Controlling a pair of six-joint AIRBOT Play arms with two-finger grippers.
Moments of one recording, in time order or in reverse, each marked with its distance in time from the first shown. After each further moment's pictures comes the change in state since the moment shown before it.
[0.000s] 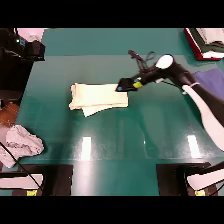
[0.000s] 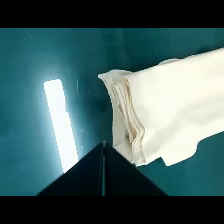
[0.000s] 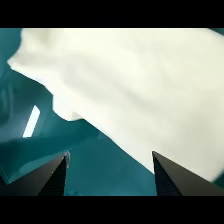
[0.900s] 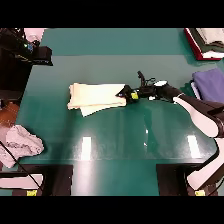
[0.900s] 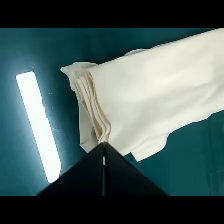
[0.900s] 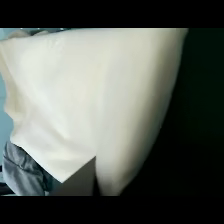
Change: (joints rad) left arm -0.004 -0.002 -0.060 -0.090 0.019 -0.001; right arm -0.022 -0.187 -0.229 0.552 -0.222 -0.161
